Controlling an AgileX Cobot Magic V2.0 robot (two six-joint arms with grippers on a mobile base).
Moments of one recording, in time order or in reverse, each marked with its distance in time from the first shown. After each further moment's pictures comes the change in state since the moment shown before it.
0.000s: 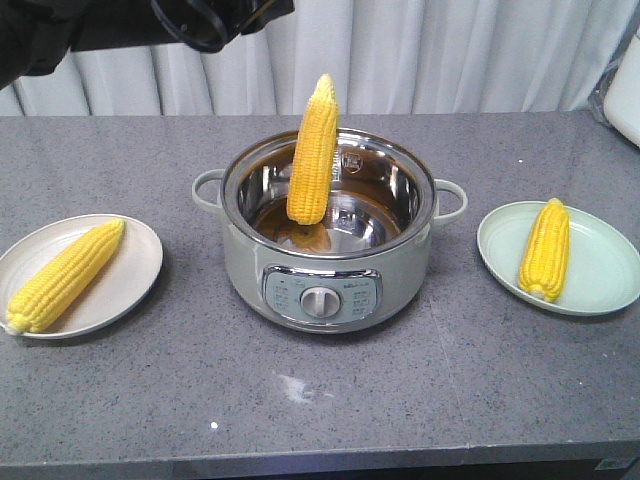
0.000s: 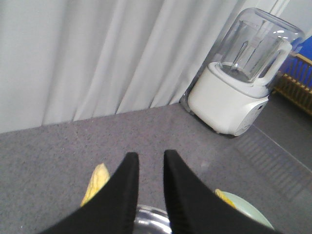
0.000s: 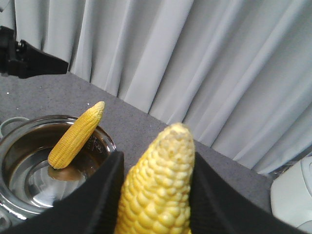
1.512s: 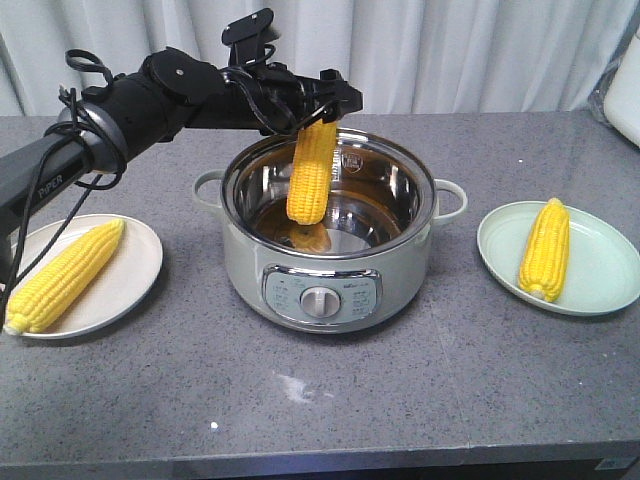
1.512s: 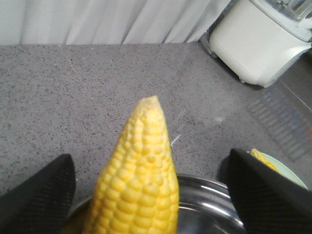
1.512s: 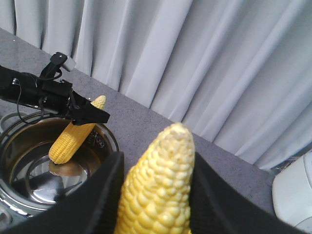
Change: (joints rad) left arm -0.024 0.382 -0.203 -0.044 0.059 -0.008; right arm 0.000 0.000 0.012 -0.002 0.003 0.000
